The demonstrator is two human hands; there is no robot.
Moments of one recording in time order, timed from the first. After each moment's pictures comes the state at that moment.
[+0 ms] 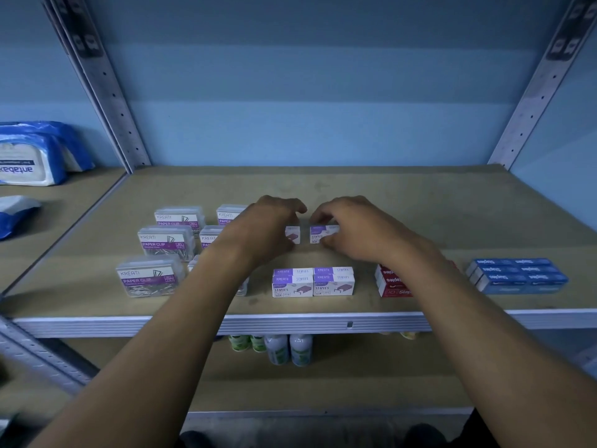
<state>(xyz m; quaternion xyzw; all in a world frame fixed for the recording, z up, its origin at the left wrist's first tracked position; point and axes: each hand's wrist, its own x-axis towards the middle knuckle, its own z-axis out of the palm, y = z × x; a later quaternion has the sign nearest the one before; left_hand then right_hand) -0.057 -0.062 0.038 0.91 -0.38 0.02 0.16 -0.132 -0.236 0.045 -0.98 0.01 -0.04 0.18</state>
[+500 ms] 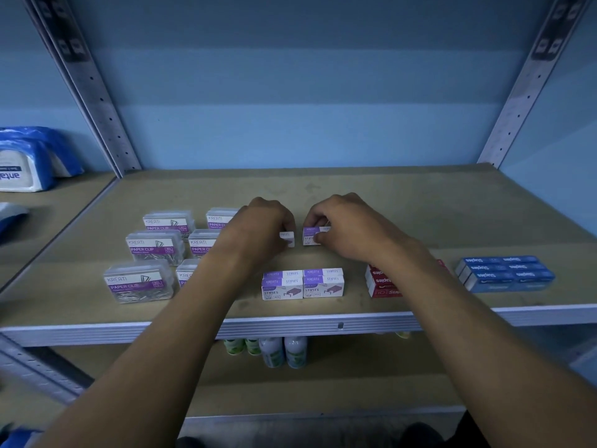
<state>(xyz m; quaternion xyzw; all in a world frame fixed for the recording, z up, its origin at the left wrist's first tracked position) -0.068 -0.070 0.042 0.92 -0.35 0.04 0.15 -0.128 -0.238 0.042 -0.98 0.03 -0.07 0.19</state>
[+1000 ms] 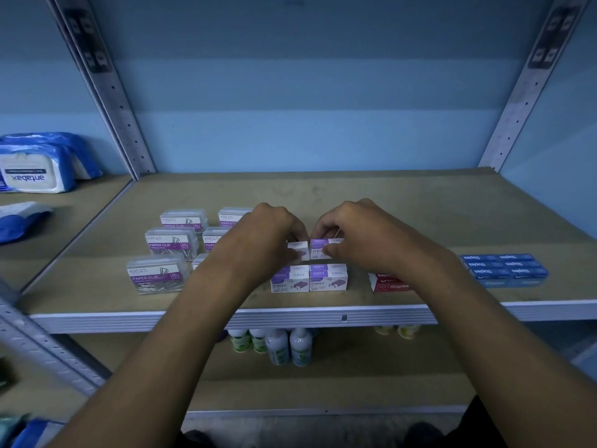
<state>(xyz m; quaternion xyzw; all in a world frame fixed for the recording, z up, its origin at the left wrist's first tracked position) -0.113 -0.047 0.066 0.91 -0.38 0.03 0.18 -0.175 -0.225 0.069 -0.98 -0.02 -0.05 0.20</state>
